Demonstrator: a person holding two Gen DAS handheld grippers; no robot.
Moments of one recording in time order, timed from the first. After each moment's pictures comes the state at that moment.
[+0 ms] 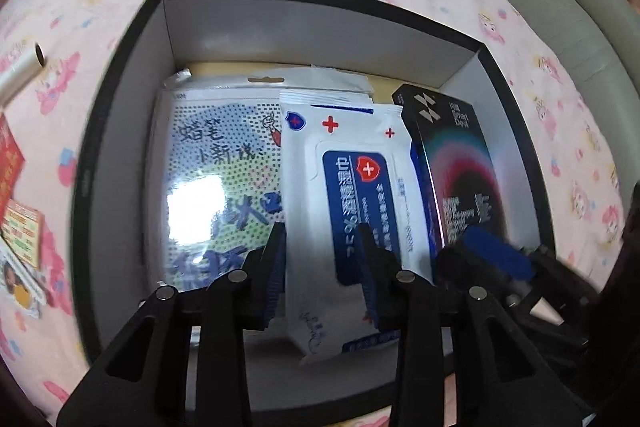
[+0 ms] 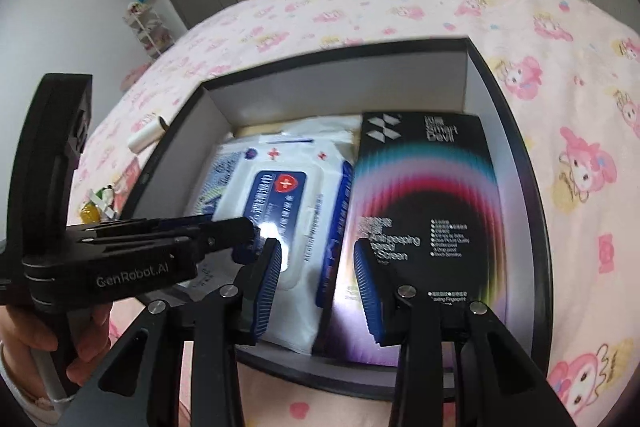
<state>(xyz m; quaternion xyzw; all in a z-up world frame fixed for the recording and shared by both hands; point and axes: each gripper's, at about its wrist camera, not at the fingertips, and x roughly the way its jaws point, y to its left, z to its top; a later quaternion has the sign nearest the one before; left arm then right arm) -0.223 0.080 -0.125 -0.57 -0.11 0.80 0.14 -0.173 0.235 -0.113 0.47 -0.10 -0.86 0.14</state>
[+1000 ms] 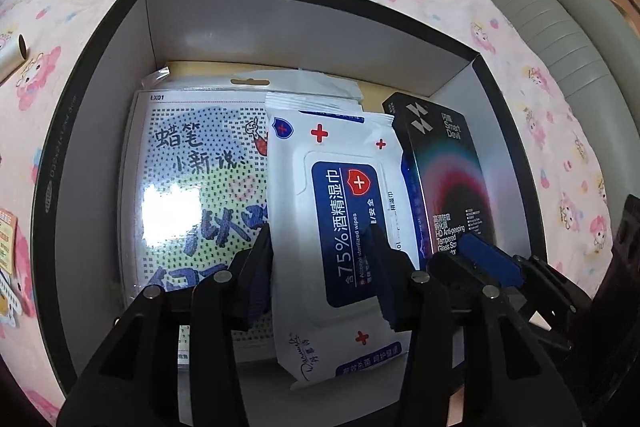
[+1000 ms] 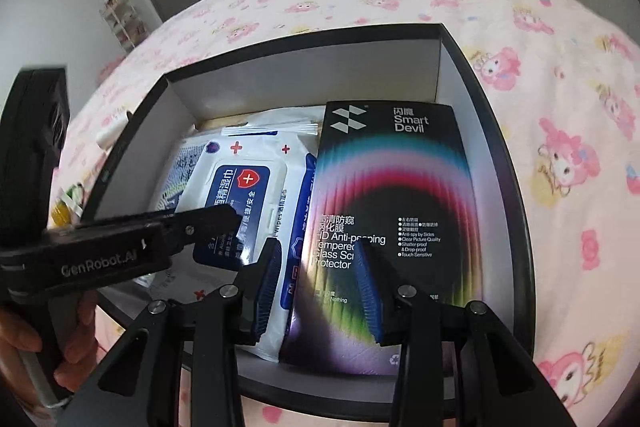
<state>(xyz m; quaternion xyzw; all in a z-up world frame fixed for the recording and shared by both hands) -0.222 0.079 -0.134 -0.56 -0.11 0.81 0.16 -0.178 0.237 -0.118 0.48 -0.06 -0.87 0.11</state>
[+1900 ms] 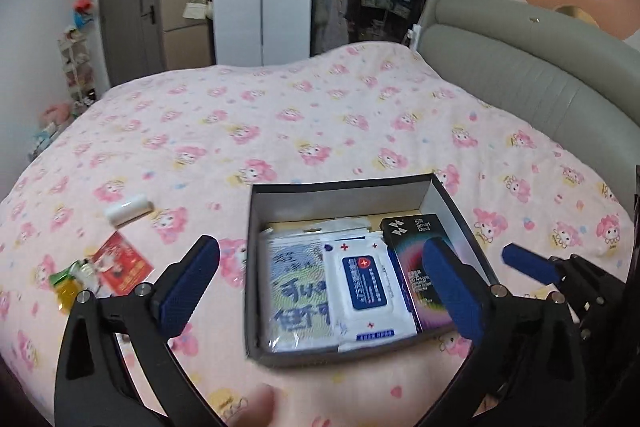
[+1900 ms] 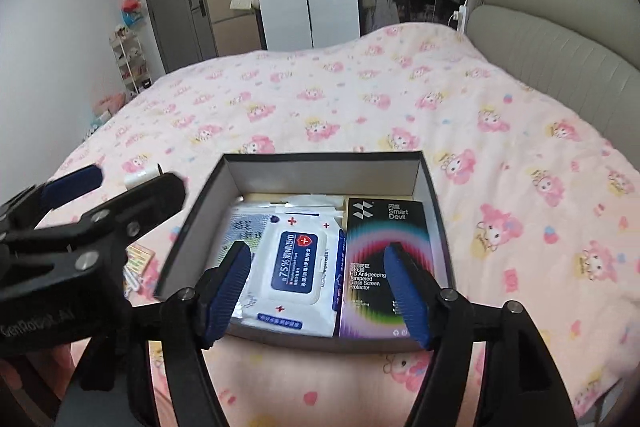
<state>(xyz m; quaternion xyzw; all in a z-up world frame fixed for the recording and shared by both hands) -0.097 0.053 0.037 -0.32 -0.01 0.95 0.07 -0.099 0.204 0.008 0.36 -0.02 -0.93 0.07</state>
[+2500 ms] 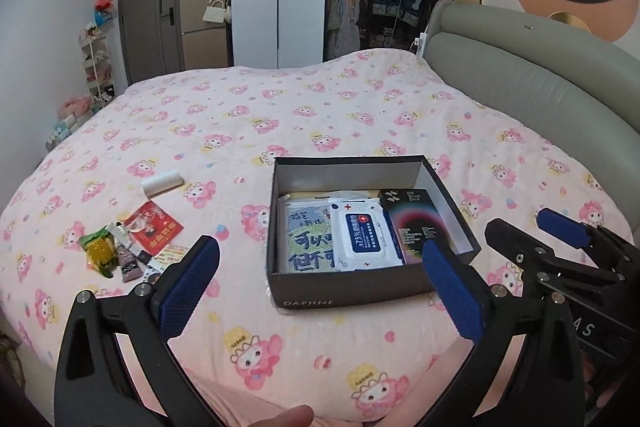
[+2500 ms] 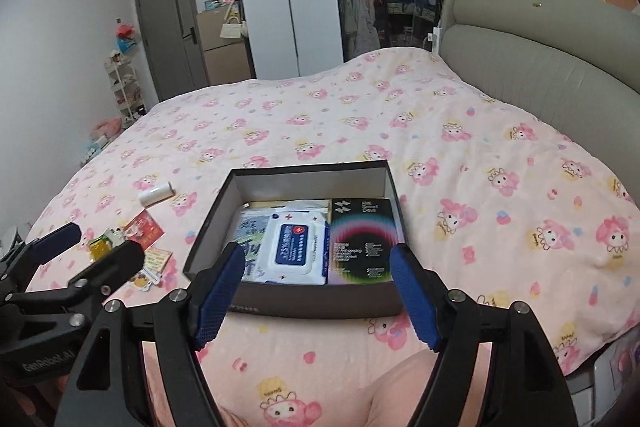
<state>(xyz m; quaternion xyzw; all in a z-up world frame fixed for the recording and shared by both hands) -0.002 0.049 0.045 -0.31 0.00 0.95 0.05 -0.011 0.218 0.043 0.32 -0.04 -0.95 0.04</state>
